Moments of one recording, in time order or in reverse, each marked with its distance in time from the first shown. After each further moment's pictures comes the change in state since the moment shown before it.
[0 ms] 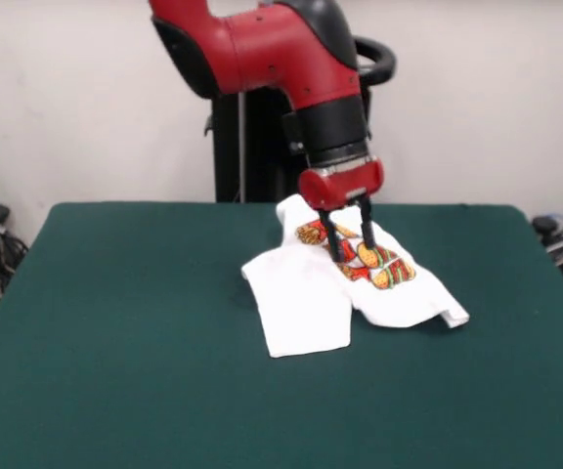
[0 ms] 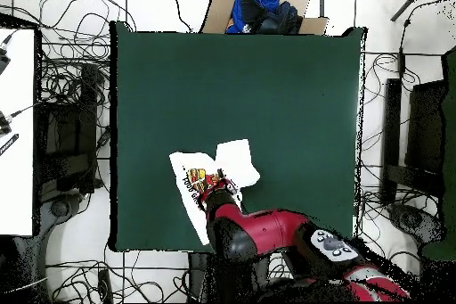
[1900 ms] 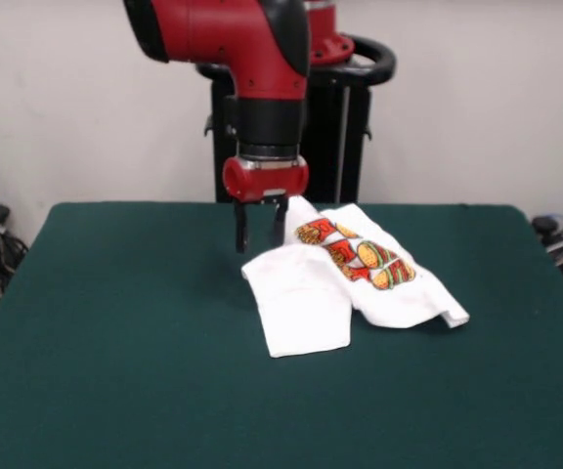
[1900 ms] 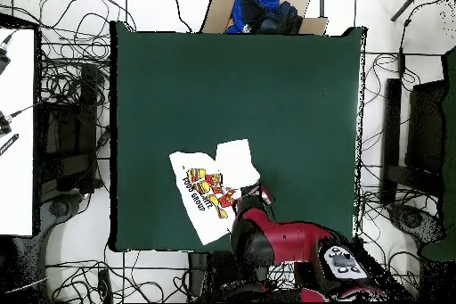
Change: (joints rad) arm 0.087 -0.005 -0.261 -0.076 0.053 0.058 0.000
